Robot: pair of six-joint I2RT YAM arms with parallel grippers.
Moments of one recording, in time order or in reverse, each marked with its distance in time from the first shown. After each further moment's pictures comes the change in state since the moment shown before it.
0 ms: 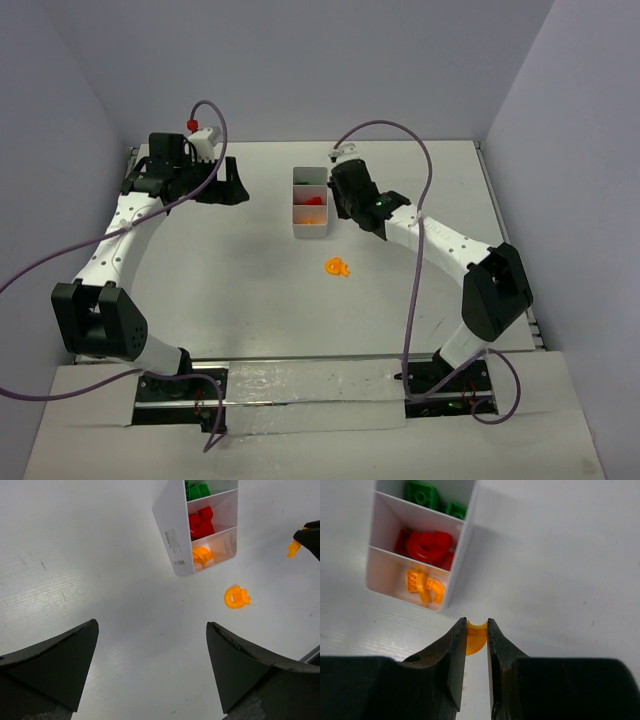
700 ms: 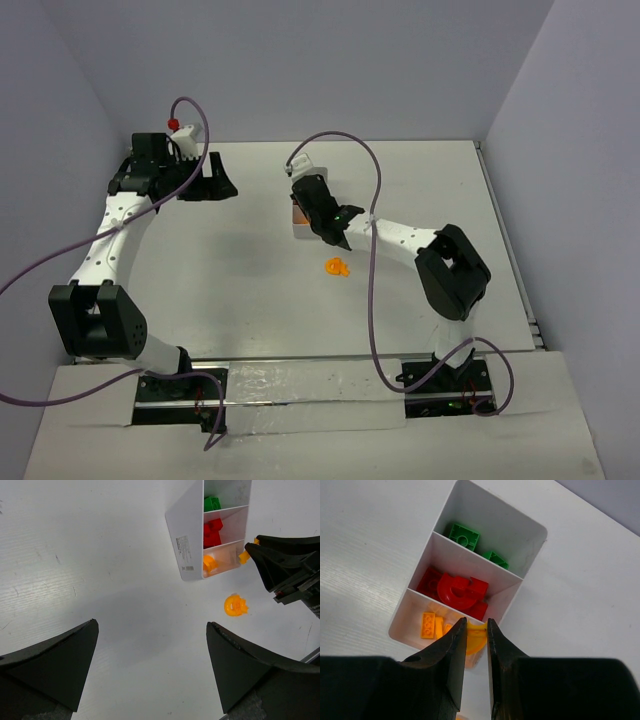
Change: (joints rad) left arm 0.088 0.000 0.000 0.003 0.047 -0.040; right arm 0.145 0.232 0.047 0.319 0.176 -0.211
